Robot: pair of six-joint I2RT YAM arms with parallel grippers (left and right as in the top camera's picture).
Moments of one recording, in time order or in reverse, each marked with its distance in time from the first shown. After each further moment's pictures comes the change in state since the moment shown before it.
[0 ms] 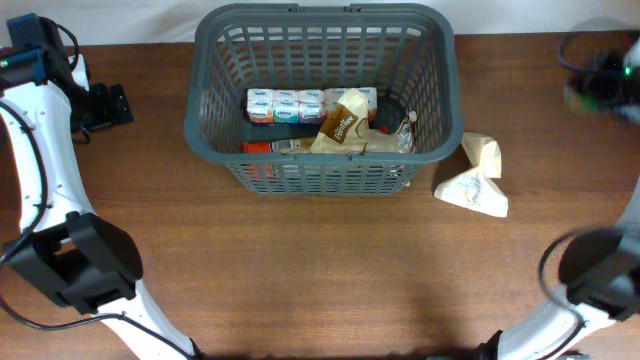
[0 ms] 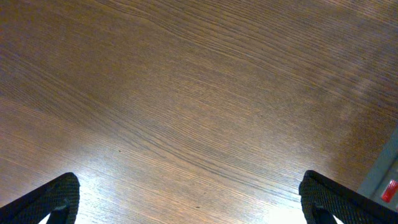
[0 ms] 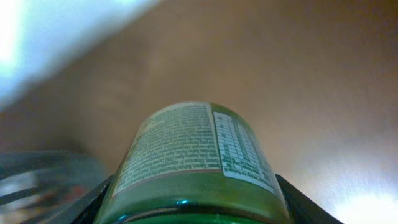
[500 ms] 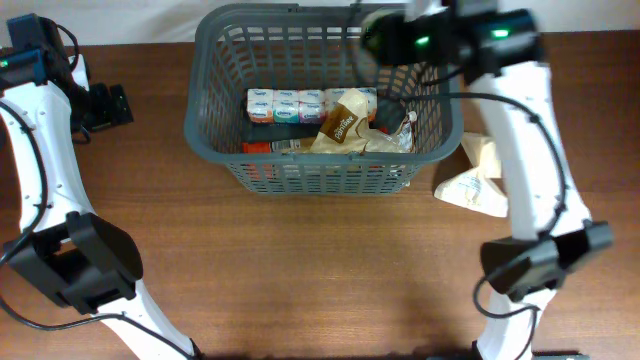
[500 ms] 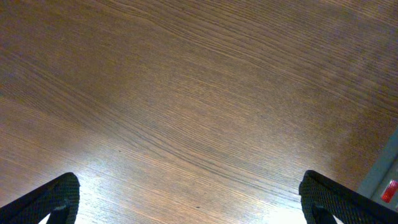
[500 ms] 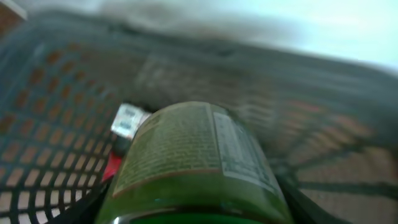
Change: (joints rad) left arm 0.000 0.000 0.000 0.000 0.000 0.000; right arm 0.648 0.118 0.111 0.163 -0.060 -0.079
